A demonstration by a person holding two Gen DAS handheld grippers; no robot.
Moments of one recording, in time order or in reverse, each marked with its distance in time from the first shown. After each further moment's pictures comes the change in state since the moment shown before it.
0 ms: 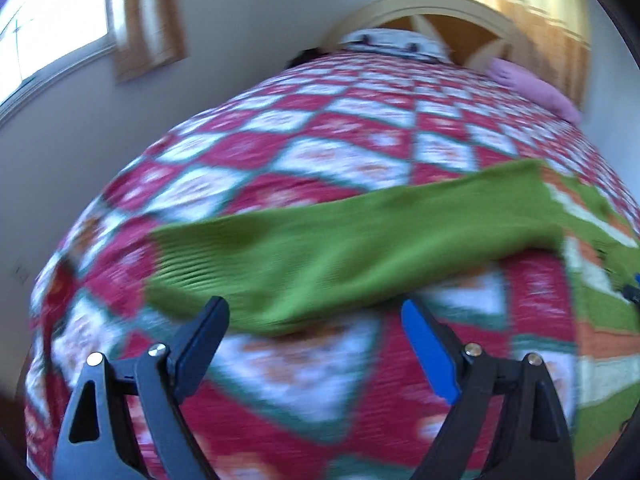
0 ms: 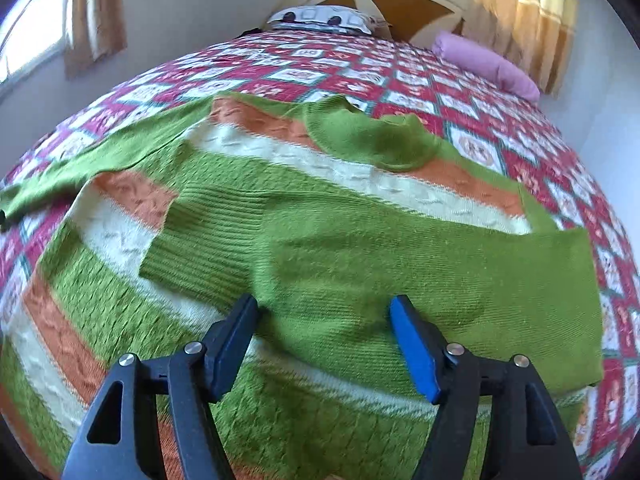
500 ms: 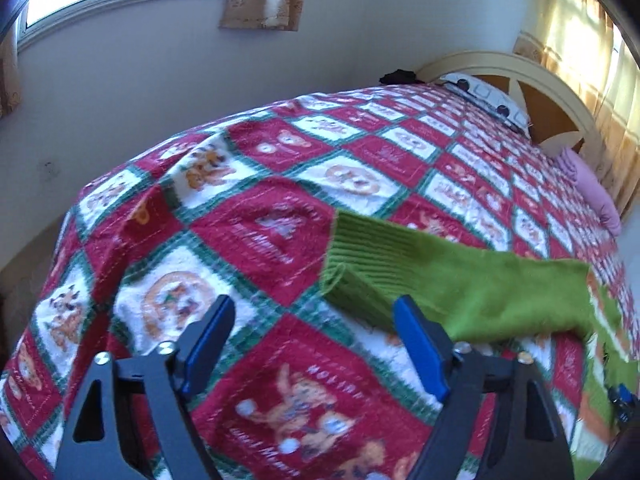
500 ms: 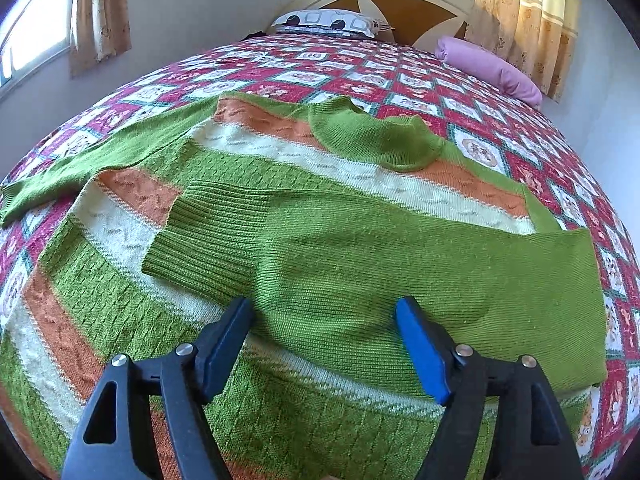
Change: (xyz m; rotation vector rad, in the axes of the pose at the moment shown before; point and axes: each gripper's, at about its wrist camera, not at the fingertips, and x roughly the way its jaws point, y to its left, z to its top) left arm -0.004 0.098 -0.011 -0.347 -0.019 0.024; right arm 0.003 -0.001 0.001 -0.001 -0.019 0.006
